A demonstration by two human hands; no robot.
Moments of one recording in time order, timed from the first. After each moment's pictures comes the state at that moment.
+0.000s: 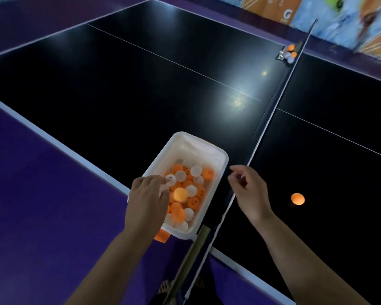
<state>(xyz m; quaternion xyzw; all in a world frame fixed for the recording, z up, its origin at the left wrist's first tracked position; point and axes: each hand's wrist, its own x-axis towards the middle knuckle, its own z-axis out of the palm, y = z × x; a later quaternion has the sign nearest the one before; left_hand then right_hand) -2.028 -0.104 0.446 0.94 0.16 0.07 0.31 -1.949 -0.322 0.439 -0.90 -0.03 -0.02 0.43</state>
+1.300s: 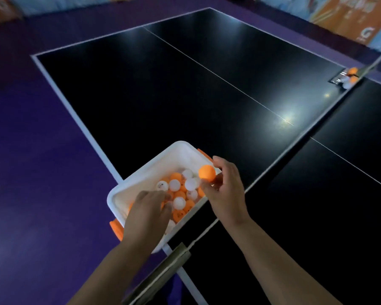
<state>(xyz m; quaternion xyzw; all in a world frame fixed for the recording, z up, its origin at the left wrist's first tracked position) -2.005 -0.185 0.455 0.91 0.28 0.06 0.31 -1.882 -0.320 0.449 -0.85 -0.23 0.04 0.48</state>
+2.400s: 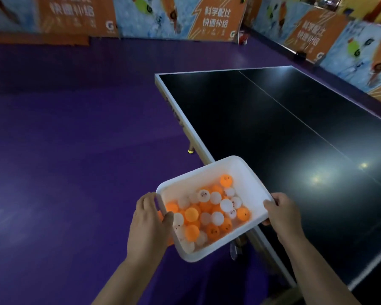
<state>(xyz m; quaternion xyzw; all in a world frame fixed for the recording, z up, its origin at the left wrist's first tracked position) -2.277 0.092 0.473 0.77 0.47 0.20 0.38 -2.052 -0.073 0.479 -0.91 -0.10 0.13 0.38</state>
